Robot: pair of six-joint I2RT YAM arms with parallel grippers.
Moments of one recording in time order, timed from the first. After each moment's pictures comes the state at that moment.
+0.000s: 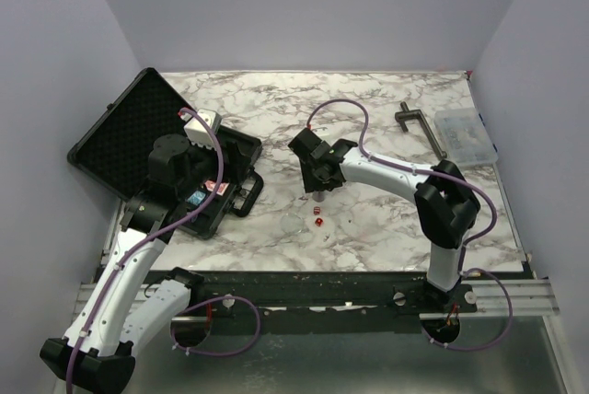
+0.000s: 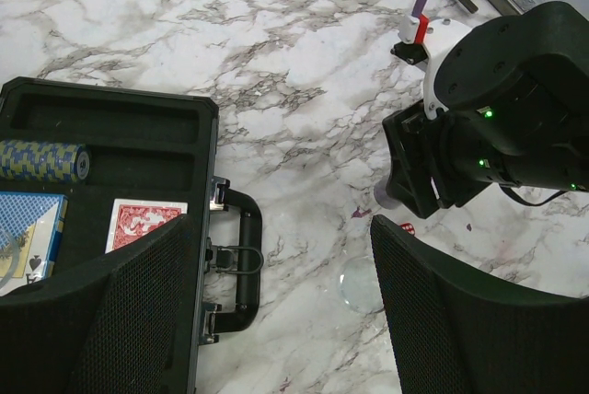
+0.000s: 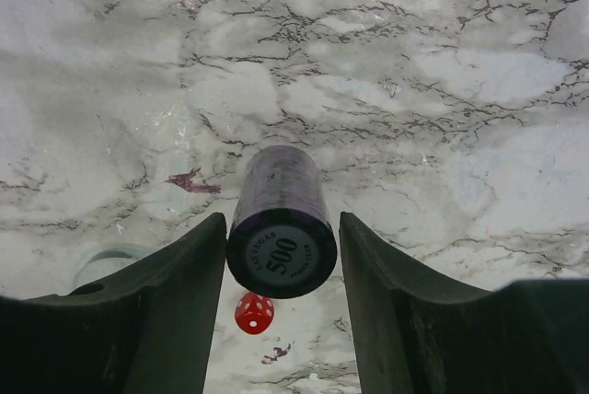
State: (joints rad) left arm -0.34 0.79 0.92 -0.44 0.16 -0.16; right arm 0.84 1.88 1.40 -0.70 0.33 0.58
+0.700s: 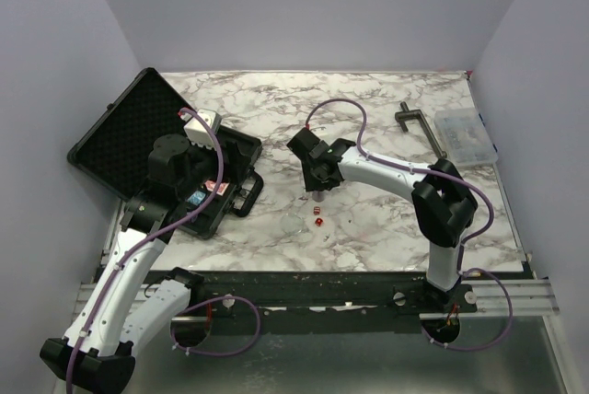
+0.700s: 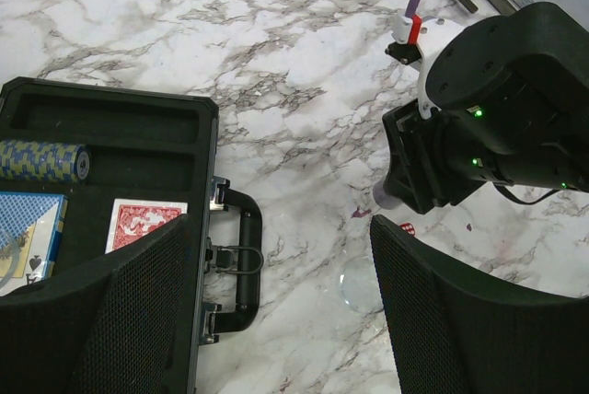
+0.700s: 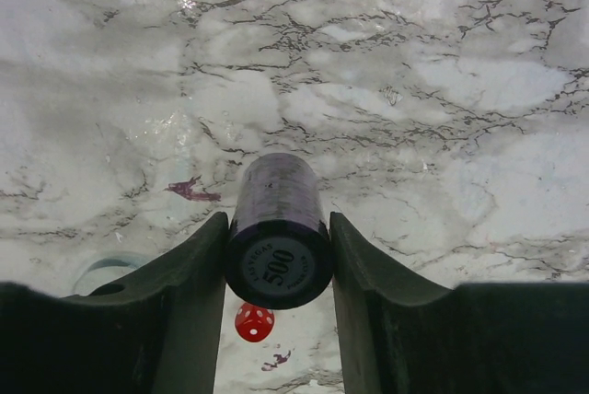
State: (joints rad) left arm -0.34 0.79 0.92 -0.44 0.16 -0.16; right arm 0.84 1.90 1.42 -0.70 0.33 0.57
